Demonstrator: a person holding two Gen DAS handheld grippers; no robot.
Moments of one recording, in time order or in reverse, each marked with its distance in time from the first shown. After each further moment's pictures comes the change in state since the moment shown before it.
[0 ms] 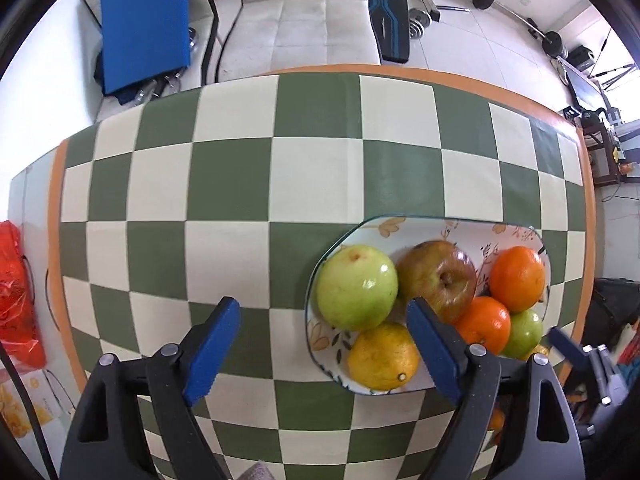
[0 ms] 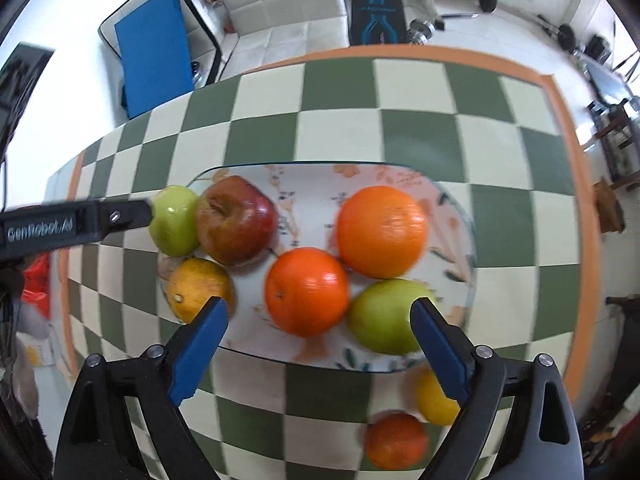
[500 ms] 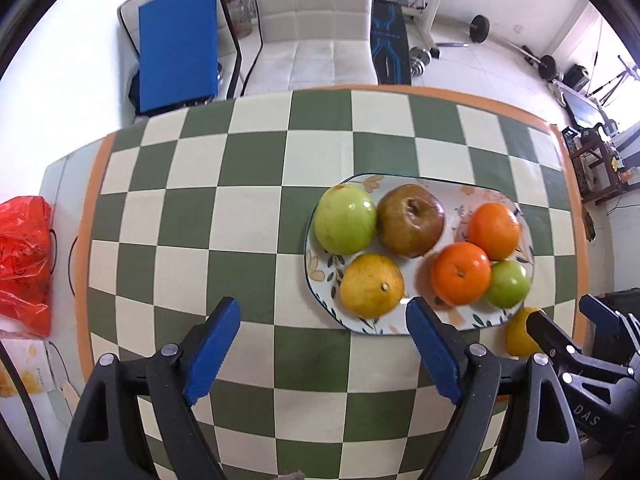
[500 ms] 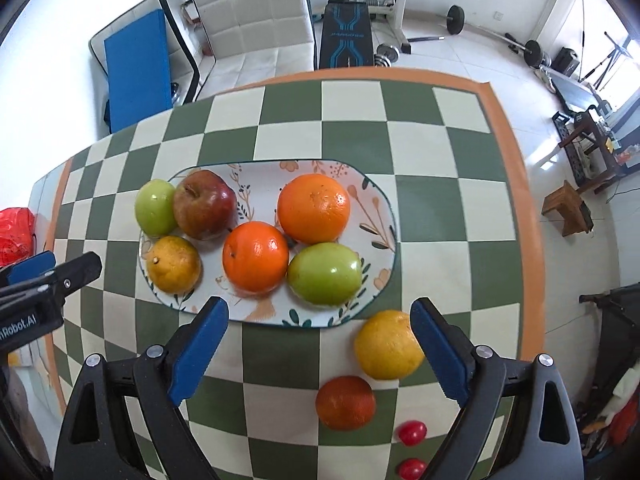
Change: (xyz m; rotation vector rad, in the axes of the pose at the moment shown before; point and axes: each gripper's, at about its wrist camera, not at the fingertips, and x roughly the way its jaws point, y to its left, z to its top) left arm -0.050 -0.019 -0.091 -0.010 -0.196 0.046; right arm -0.054 -0.026 -0.047 0.014 -0.101 -0.084
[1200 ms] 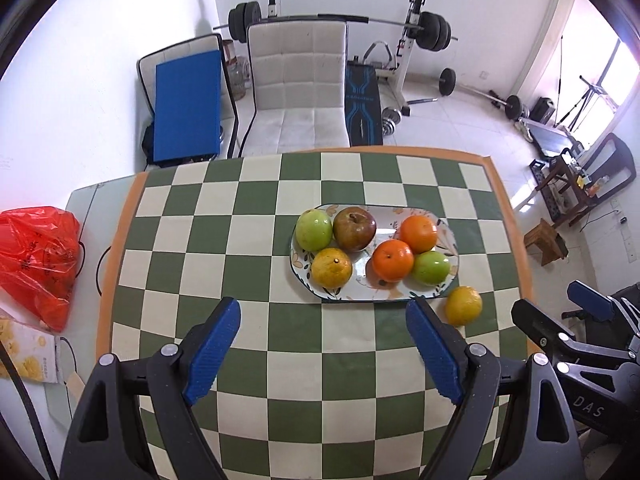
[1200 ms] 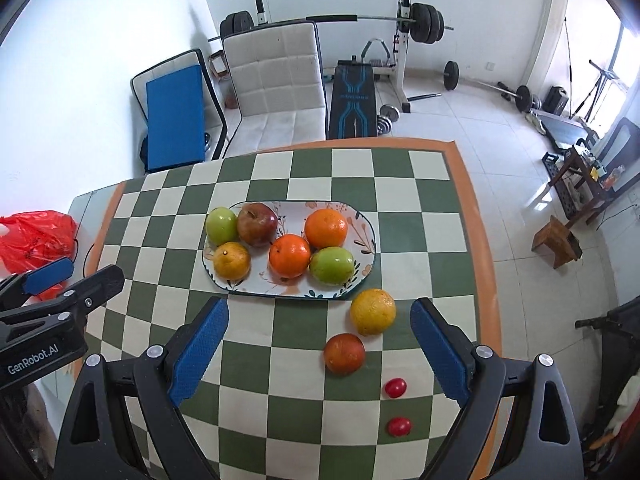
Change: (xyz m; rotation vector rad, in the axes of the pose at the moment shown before) left arm -0.130 -0.013 -0.077 0.025 -0.243 -0.057; right arm -0.153 0.006 -0.073 -0.028 -0.221 0.025
